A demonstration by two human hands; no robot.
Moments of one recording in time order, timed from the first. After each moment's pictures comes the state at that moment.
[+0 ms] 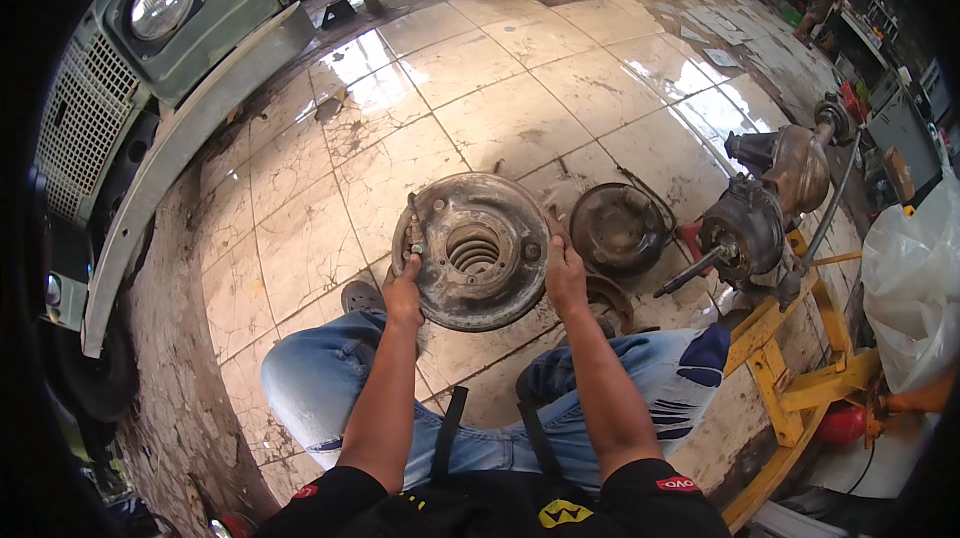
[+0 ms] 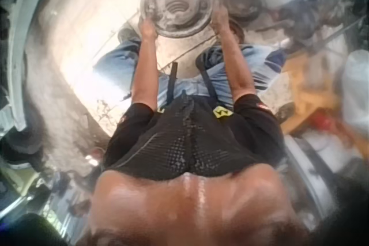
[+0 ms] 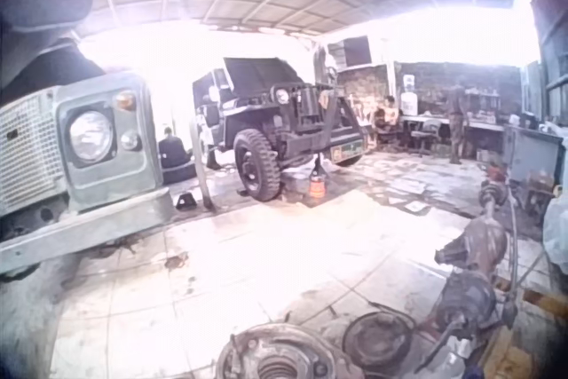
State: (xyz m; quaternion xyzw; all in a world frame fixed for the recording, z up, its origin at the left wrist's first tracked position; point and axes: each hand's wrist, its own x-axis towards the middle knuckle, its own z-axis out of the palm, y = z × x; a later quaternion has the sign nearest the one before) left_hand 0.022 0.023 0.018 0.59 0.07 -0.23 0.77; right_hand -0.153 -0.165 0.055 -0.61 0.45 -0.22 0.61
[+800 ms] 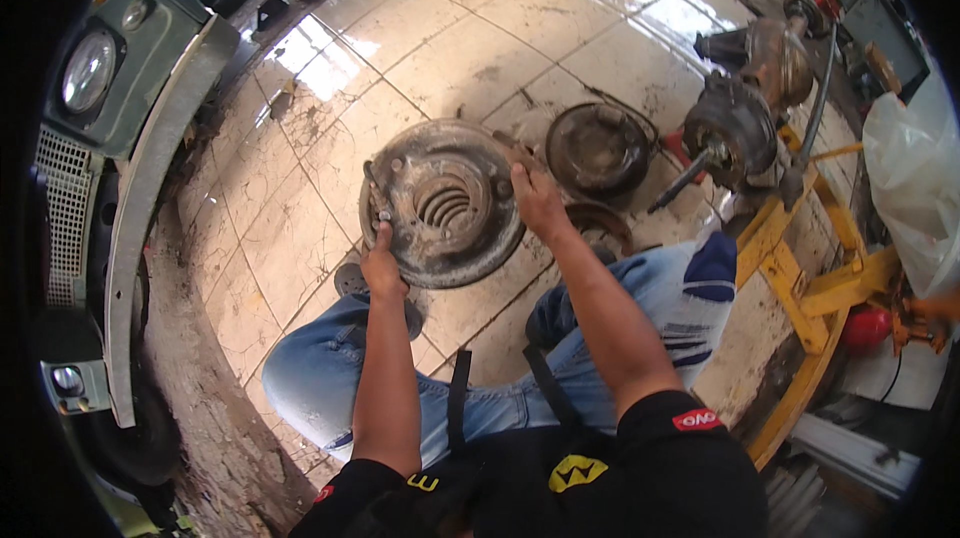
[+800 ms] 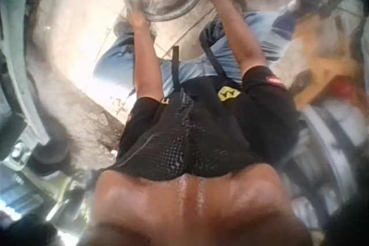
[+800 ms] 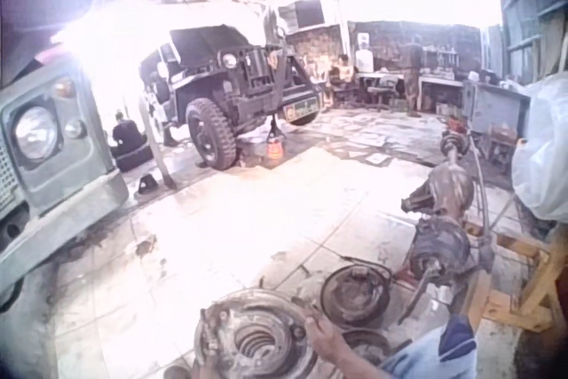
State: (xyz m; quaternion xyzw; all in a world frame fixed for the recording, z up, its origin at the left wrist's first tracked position) left_hand 0.021 0.021 0.022 0.66 0.06 -0.23 0.71; right_hand -0.148 -0.182 0.036 -0.68 0.44 -0.22 0.55
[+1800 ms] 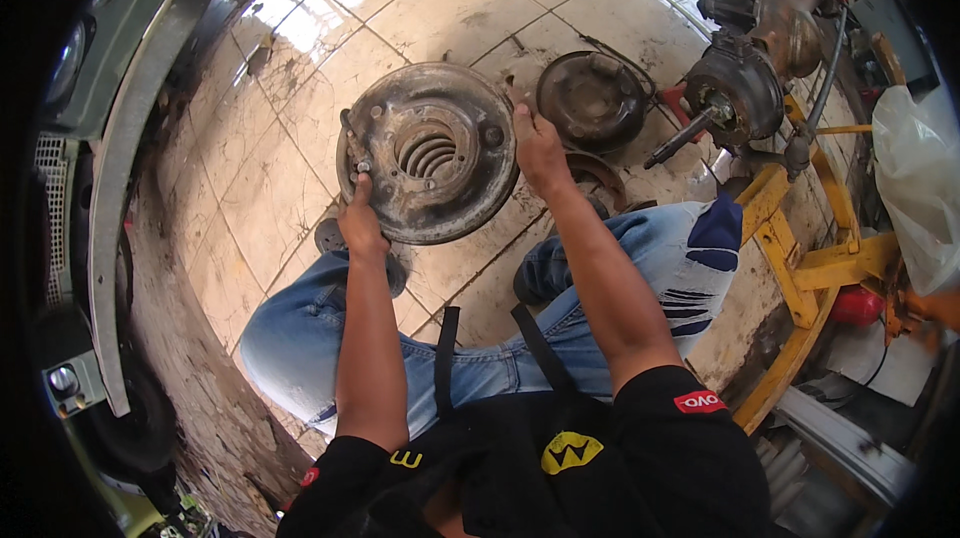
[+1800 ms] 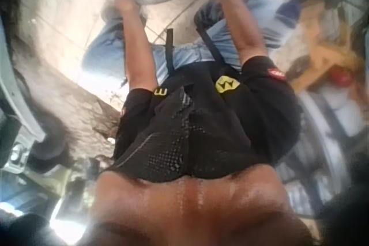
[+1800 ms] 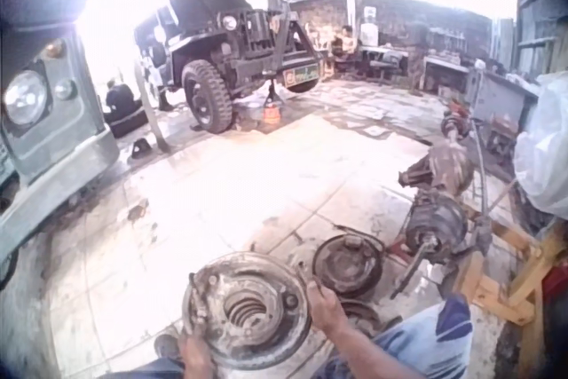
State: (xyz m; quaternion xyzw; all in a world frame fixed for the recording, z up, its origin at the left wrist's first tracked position) left_hand 0.024 0.023 0.018 0.64 0.06 -0.24 0.72; right_hand -0.149 -0.183 0.019 -0.57 0.42 -0.25 0.66
